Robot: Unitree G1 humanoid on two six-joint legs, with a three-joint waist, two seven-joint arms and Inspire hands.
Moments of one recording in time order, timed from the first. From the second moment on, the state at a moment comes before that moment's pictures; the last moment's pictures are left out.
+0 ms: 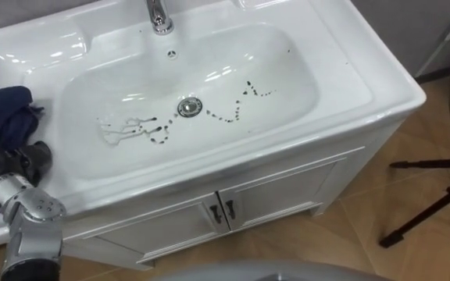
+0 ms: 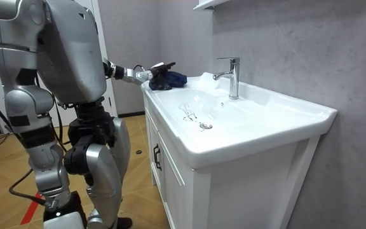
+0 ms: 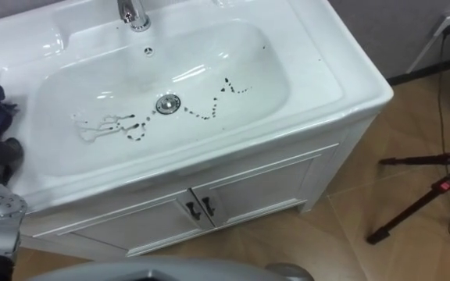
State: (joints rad) left arm 0.08 0.31 0.32 0.50 0.46 0.02 0.64; right arm 0.18 -0.26 -0.02 1.27 -0.36 0.11 0.08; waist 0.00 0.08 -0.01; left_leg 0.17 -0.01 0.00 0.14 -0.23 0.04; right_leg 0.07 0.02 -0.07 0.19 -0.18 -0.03
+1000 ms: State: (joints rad) left arm -0.04 0.37 0.35 0.79 0.48 -0.01 0.51; right arm 0.18 -0.29 -0.03 1.30 -0.37 0.13 0.11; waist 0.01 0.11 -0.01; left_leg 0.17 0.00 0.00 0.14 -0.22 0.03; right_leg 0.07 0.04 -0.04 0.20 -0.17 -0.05
